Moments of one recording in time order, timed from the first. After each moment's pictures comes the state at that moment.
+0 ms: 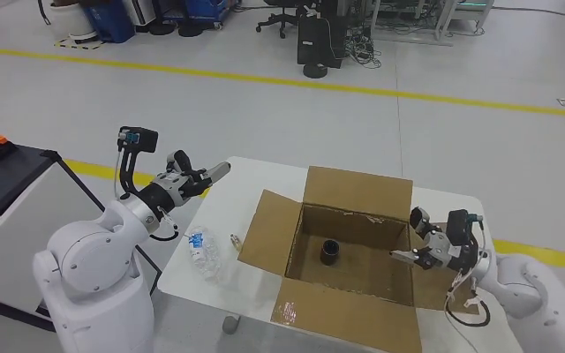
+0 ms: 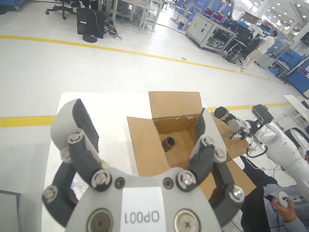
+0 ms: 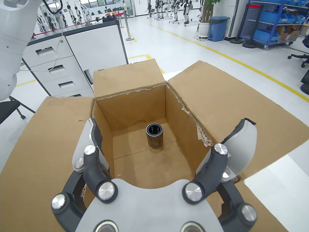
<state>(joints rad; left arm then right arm) 1.23 -1.62 -1.81 -2.17 0.84 -0.22 -1.19 -1.41 -0.73 1.42 -1.52 -0.67 -1.01 0.09</state>
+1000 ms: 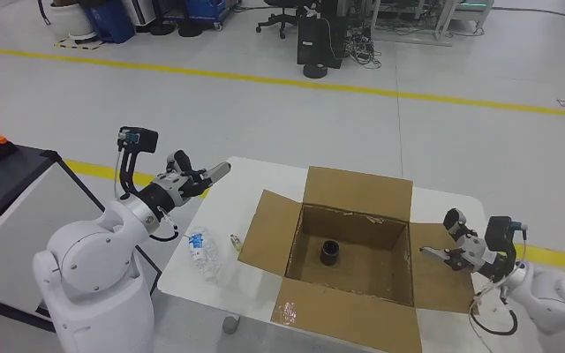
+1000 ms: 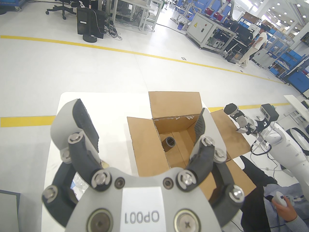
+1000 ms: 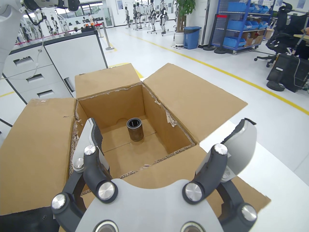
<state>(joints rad) 1.23 -1.62 -1.81 -2.17 0.84 -0.22 -1.19 -1.54 -0.71 1.61 -1.46 -0.72 -1.01 -0.04</state>
